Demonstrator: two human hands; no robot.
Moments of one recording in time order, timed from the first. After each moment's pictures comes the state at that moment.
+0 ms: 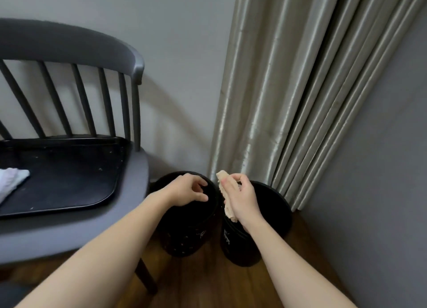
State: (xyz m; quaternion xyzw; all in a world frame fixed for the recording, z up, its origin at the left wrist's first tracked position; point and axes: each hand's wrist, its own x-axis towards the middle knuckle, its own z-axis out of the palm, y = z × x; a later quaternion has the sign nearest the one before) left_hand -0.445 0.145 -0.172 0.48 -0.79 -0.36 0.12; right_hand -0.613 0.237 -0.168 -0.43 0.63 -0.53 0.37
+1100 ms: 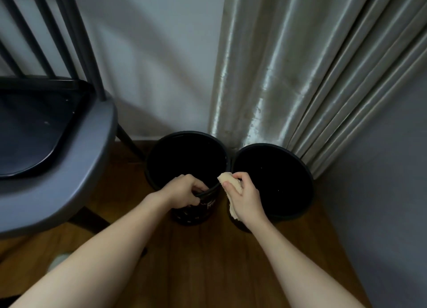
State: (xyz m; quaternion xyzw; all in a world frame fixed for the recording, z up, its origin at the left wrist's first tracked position) left_hand -0.489 0.136 -0.315 0.48 -0.80 -0.37 0.00; right_hand -0.684 0.213 -0.315 -0.50 0.69 -0.39 0.36
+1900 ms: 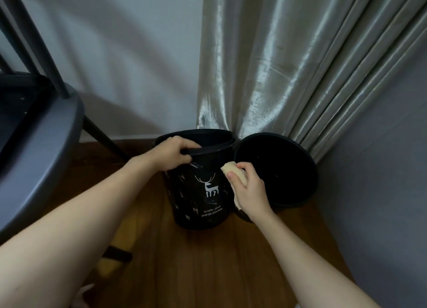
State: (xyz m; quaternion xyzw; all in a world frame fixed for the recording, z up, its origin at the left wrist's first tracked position) left_hand -0.510 0.062 -0.268 0.42 -0.82 -0.37 0.10; right_hand -0.731 0.196 -0.320 -0.52 0.68 -0.41 0.30
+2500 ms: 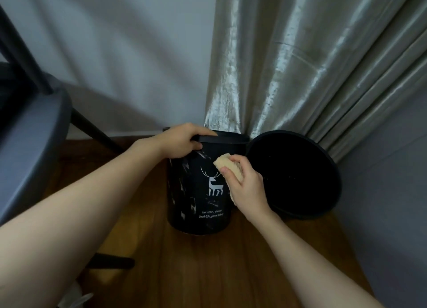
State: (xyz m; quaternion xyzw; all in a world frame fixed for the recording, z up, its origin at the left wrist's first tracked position) left_hand -0.528 0.020 -0.262 0.41 -0.85 -0.34 0.06; right_hand -0.709 0.159 -0.327 -0.57 0.65 -0.43 0.27
